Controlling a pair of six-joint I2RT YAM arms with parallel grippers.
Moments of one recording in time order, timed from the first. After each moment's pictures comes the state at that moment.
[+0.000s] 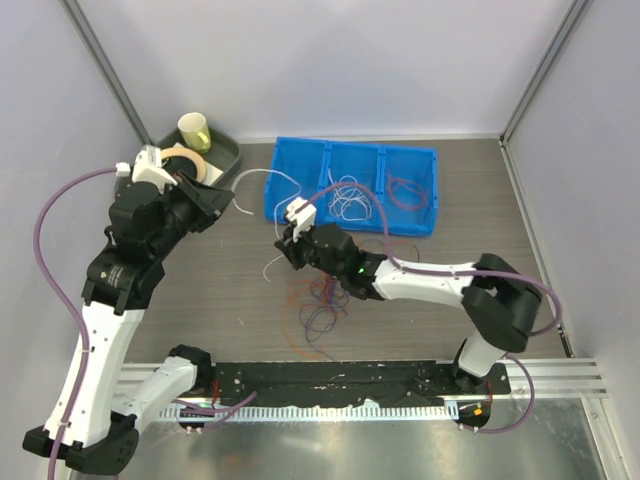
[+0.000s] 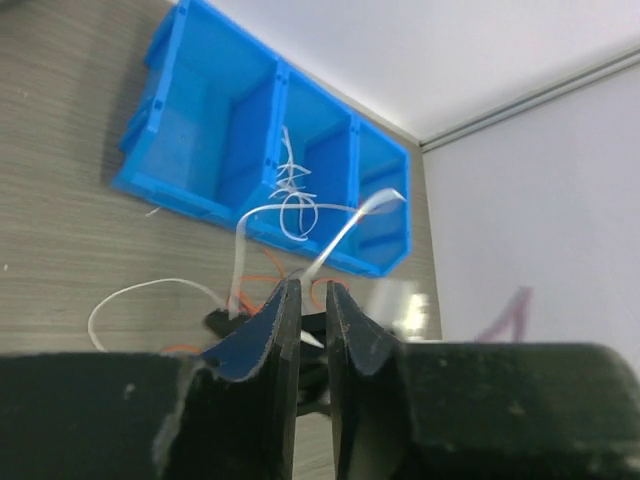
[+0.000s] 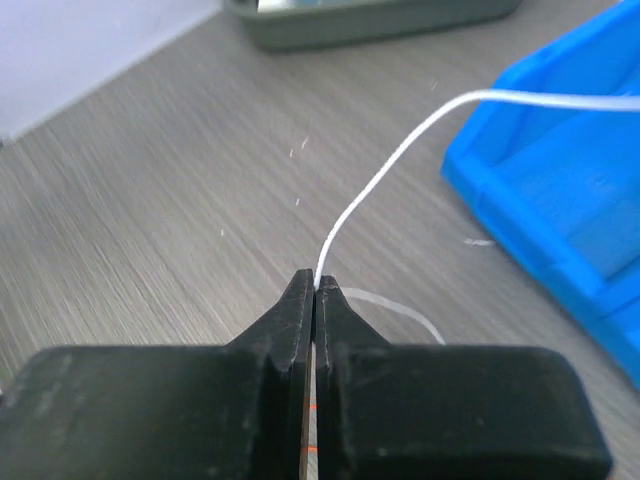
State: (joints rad) left arm -0.29 0.88 1.30 -0.66 0.03 -0.80; right arm 1.02 1.68 0.98 0.47 0.09 0.13
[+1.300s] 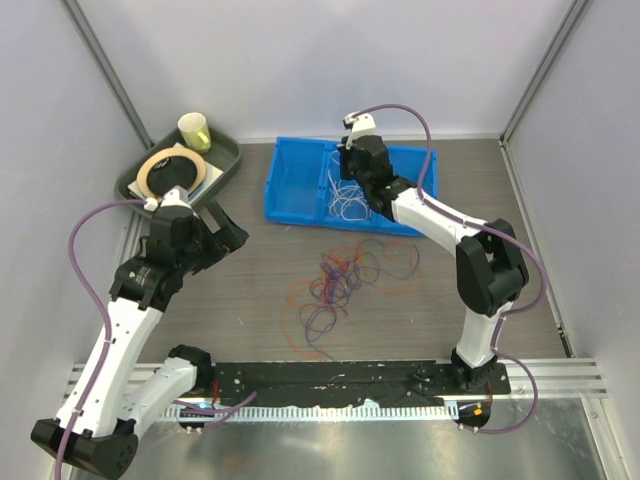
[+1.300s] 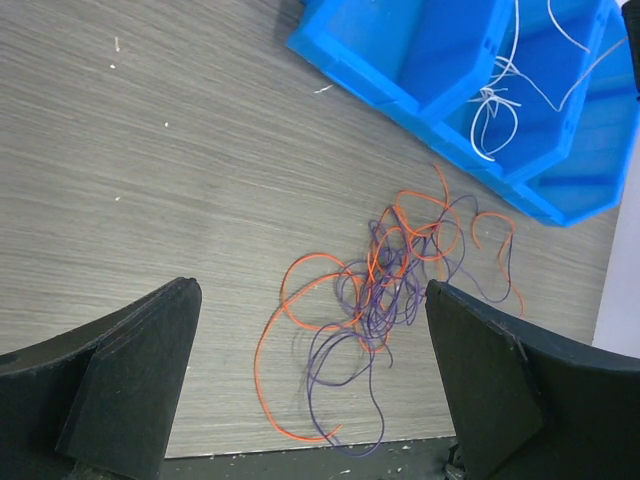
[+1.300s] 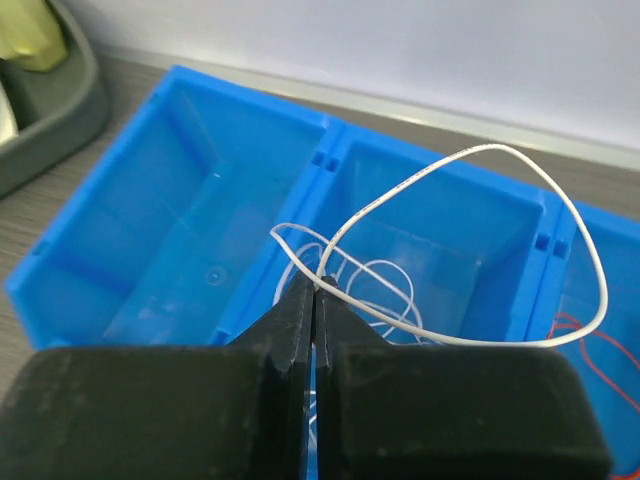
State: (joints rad) left arm -0.29 0.84 1.02 -0.81 -0.06 -0.75; right arm 0.56 1.81 1.43 0.15 0.23 0.09
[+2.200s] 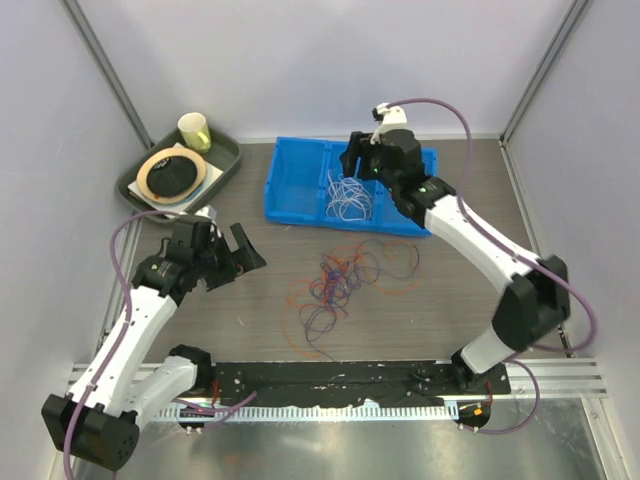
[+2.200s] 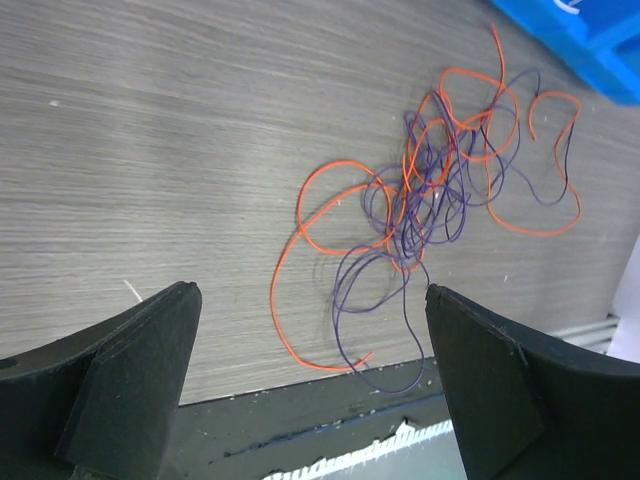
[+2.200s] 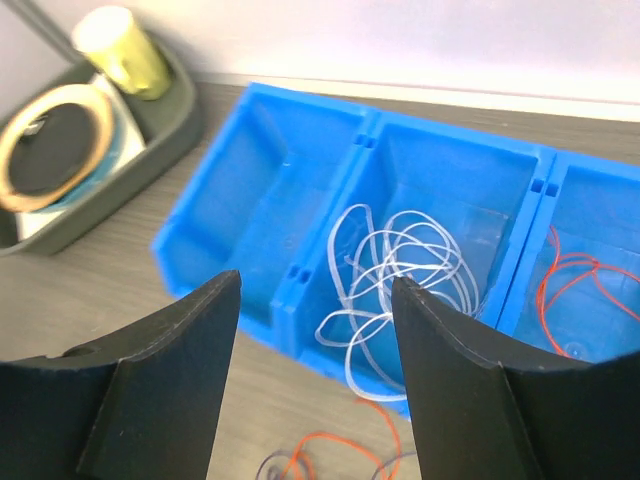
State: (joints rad) left arm -0.29 0.89 0.89 -0.83 0.12 -0.70; right arm 0.52 1.62 1.40 -0.07 0.14 0.29
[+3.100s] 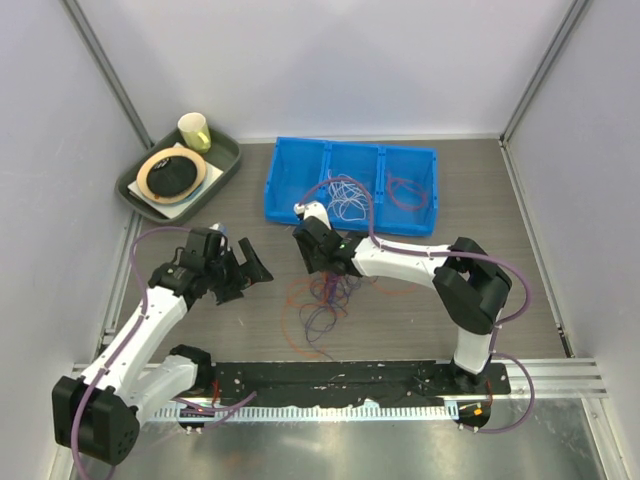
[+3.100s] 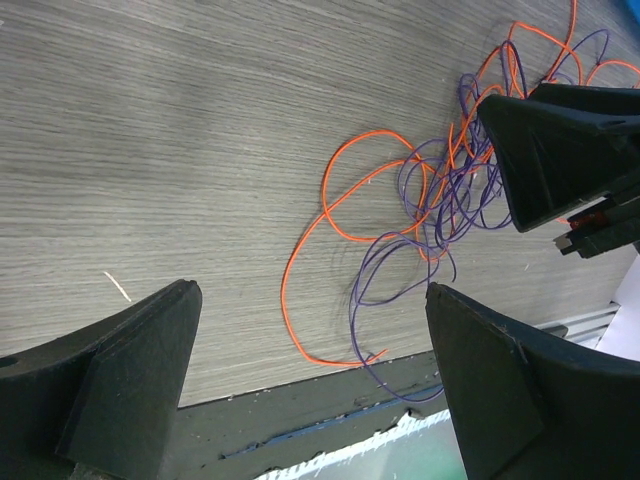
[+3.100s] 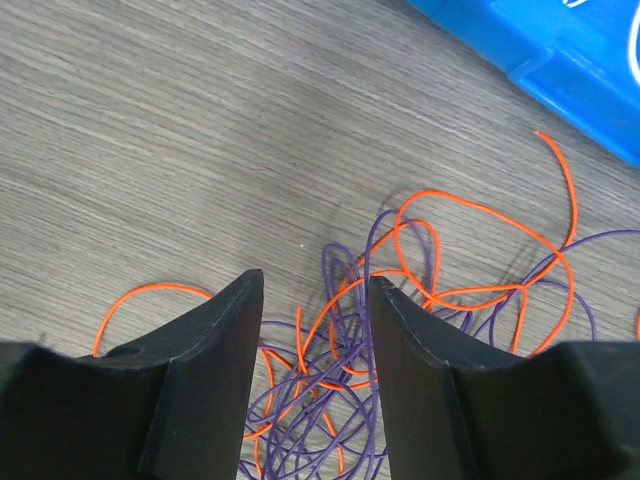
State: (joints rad) left arm -0.31 0.94 0.69 -0.69 0.21 -0.76; right arm 0.95 1.83 1.24 -0.32 0.36 0.39
